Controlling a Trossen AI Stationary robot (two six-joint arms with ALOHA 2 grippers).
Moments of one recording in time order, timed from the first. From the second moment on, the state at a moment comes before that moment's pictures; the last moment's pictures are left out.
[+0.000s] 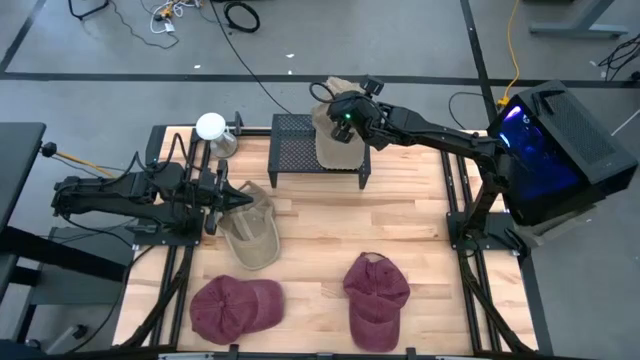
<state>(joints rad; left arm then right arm) -0.03 0.52 0.62 -0.21 -0.01 -0.07 -0.32 1.79 1.82 -0.68 0.82 -0.42</state>
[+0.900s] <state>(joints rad) -0.03 0.52 0.62 -0.21 -0.01 -0.07 -0.27 1.74 1.82 -0.68 0.45 -0.46</state>
